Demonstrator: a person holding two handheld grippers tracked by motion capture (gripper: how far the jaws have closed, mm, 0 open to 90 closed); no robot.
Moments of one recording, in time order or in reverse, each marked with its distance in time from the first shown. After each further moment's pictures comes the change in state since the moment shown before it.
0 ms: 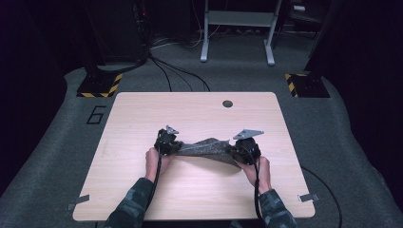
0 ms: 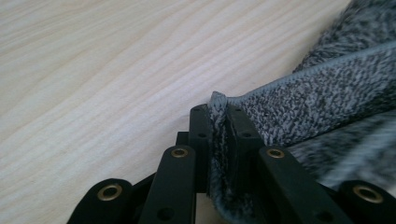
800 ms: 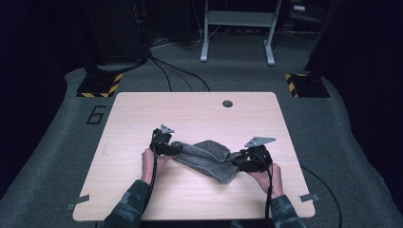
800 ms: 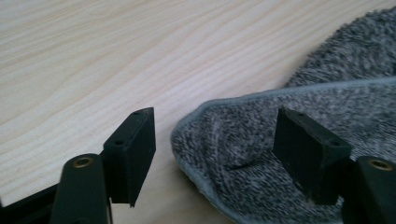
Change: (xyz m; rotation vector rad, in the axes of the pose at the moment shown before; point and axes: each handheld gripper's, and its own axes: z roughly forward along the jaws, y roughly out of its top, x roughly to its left) left arm -0.002 -0.001 -0.026 -0.035 0.004 -0.033; right arm -0.020 -0.030 -0.013 0.026 0.049 -0.031
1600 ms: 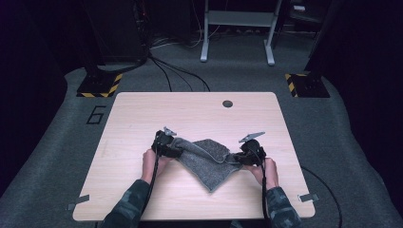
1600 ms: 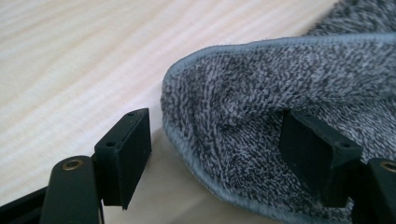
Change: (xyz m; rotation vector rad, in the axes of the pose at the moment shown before) left arm 0.010 -0.004 0.024 0.074 0.019 0.037; right arm -0.023 0.000 0.038 0.169 -0.038 0.056
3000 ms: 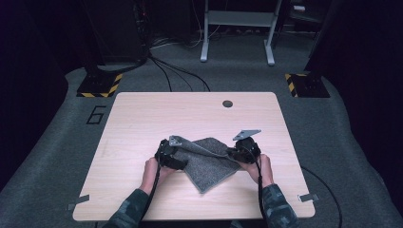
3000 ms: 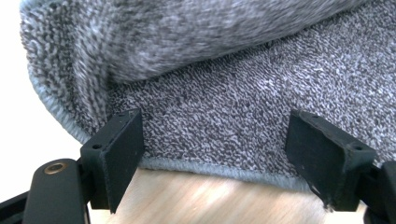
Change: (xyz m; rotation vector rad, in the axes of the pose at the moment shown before) left arm -0.034 -0.021 -0.017 0.022 -0.107 0.105; right arm 0.022 0.022 -0.012 -0.117 0.034 -0.105
